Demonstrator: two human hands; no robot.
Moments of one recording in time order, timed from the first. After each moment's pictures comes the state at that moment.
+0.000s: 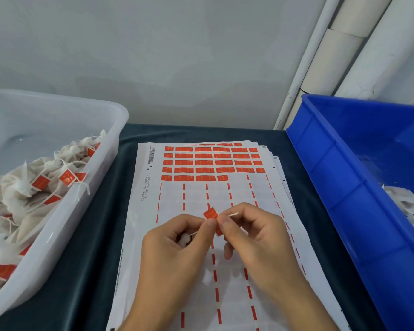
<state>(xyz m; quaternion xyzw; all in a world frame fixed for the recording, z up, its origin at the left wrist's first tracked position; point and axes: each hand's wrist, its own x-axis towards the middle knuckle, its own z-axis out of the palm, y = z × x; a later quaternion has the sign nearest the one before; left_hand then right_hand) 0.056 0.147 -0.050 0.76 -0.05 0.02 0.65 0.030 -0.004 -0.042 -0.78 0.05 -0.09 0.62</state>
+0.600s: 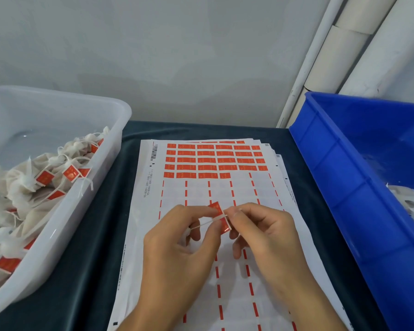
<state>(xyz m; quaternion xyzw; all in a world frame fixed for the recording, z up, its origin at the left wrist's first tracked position) 0.049 0.148 -0.044 0.79 -0.14 0.14 0.58 0.030 -0.008 -0.041 -0.77 0.08 -0.09 0.62</state>
